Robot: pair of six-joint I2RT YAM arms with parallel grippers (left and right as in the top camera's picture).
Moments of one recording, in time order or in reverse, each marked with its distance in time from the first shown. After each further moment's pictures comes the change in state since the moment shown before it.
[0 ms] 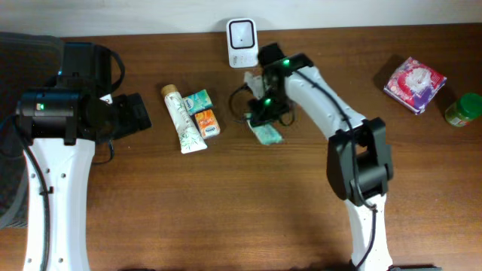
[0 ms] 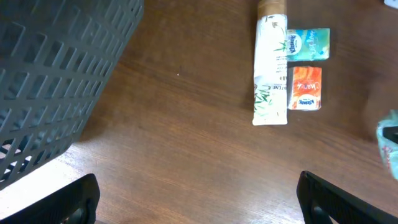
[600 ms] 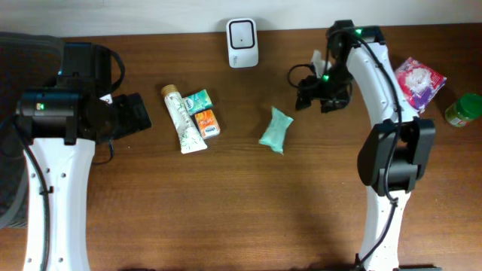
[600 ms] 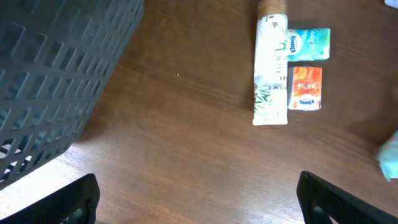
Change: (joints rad) left arm 0.000 0.000 0.000 0.000 0.000 0.000; right arm -0.272 0.005 0.180 -0.333 0.099 0.105
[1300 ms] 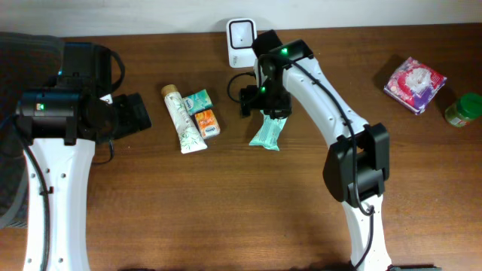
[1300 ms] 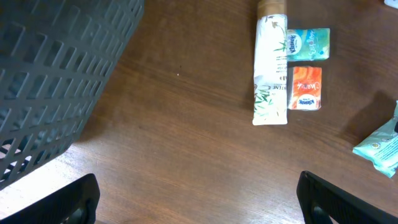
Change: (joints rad) left arm 0.000 0.000 0.000 0.000 0.000 0.000; right arm 0.327 0.001 0.000 0.163 0.061 0.344
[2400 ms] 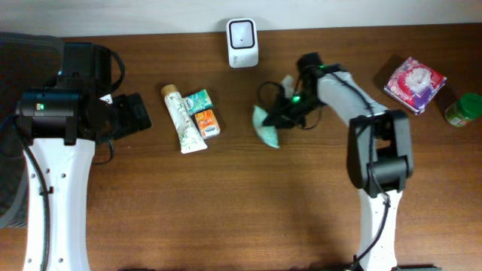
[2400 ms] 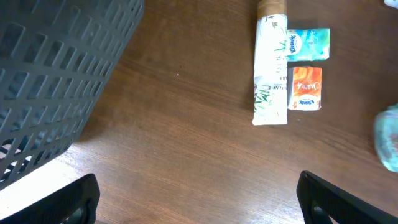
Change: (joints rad) left arm 0.000 0.000 0.000 0.000 0.000 0.000; right arm -0.263 0.006 -0.392 0.314 -0.506 -0.032
